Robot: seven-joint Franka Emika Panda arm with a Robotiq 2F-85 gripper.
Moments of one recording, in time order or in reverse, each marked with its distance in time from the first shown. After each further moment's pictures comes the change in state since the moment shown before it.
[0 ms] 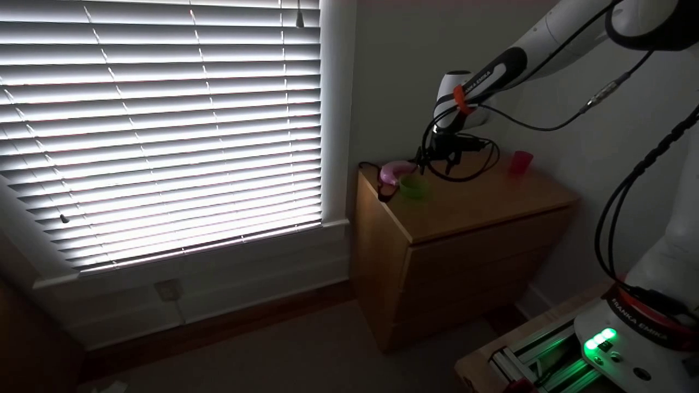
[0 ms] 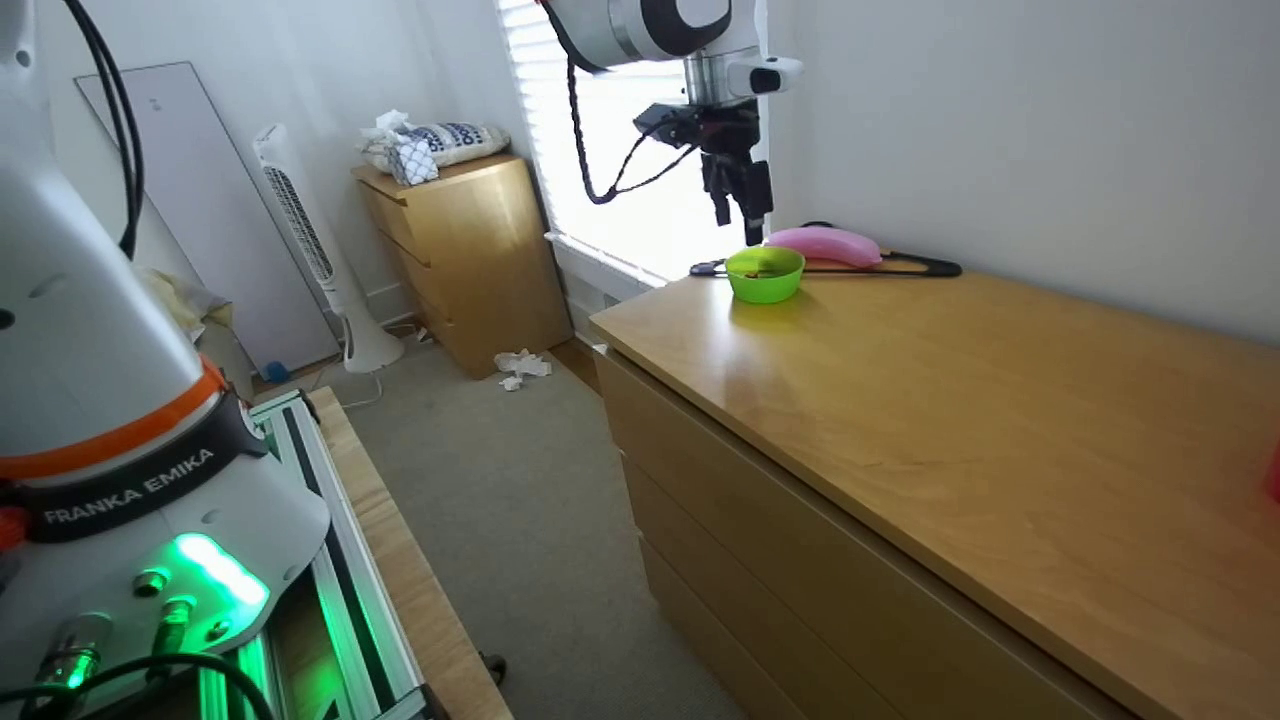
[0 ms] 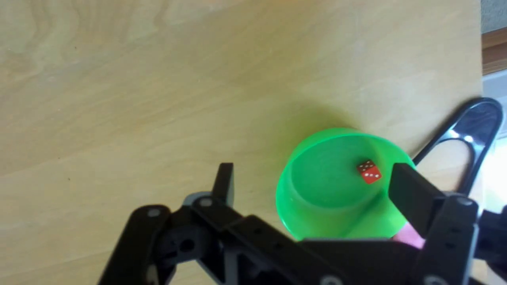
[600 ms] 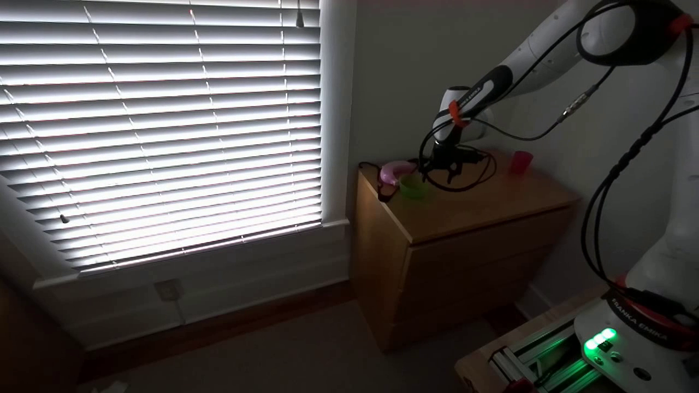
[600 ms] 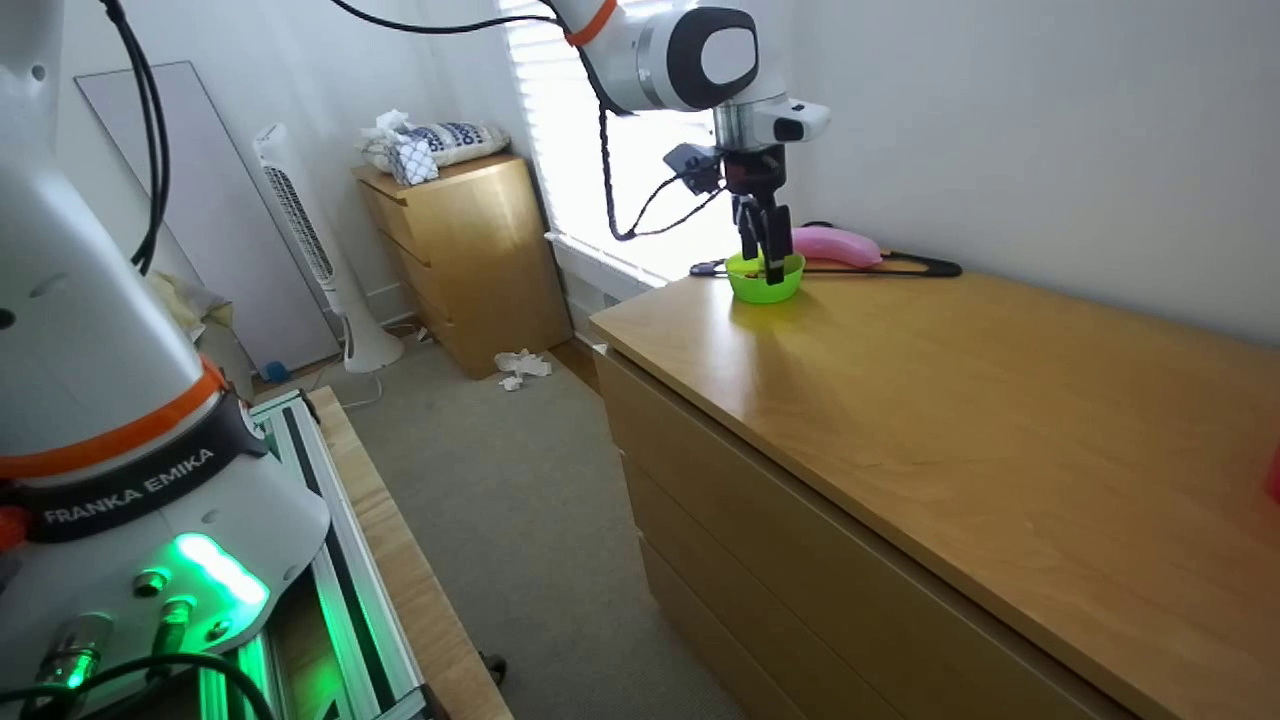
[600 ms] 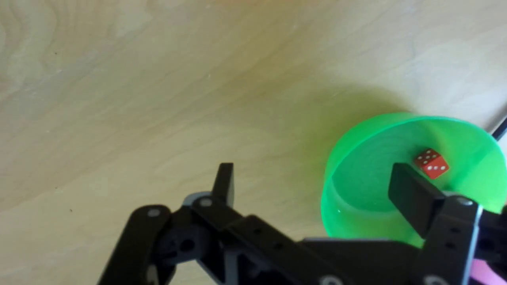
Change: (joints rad) arm 0.002 0.117 -0.050 0.043 0.059 0.080 0.039
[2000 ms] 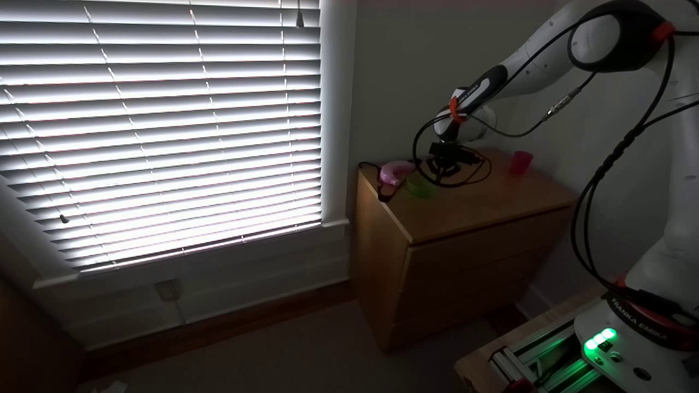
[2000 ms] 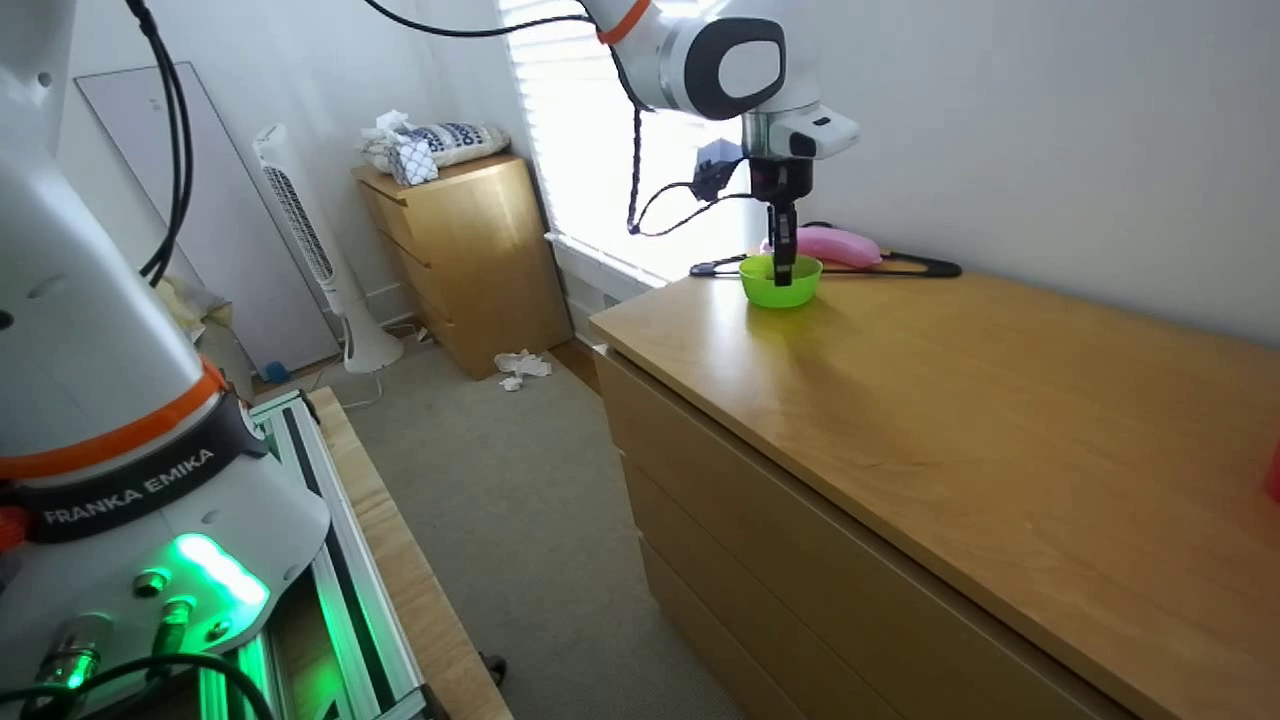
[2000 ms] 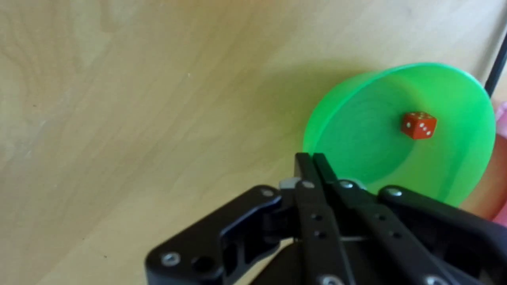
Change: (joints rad) arm -0.014 0.043 -0.038 0.054 0.161 -0.005 0.148
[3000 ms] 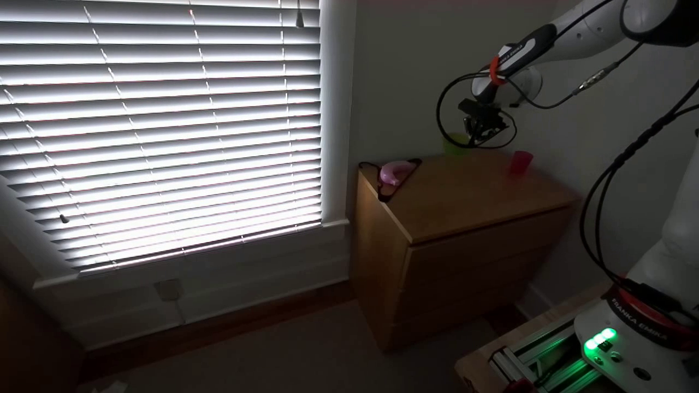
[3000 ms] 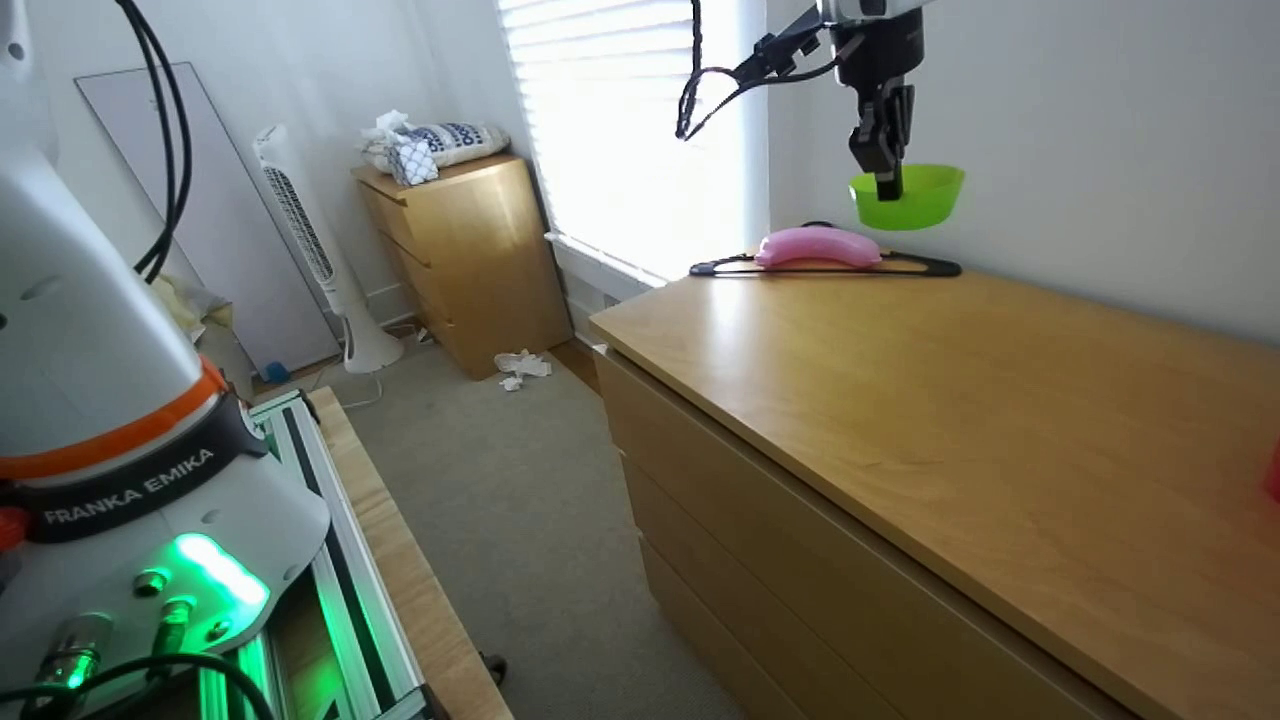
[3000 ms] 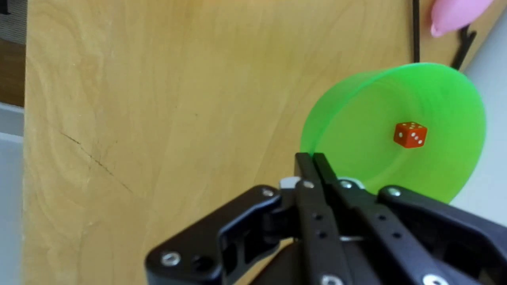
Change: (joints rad) arm -0.030 -0.227 -0.167 -0.051 -0.022 -0.010 0.330
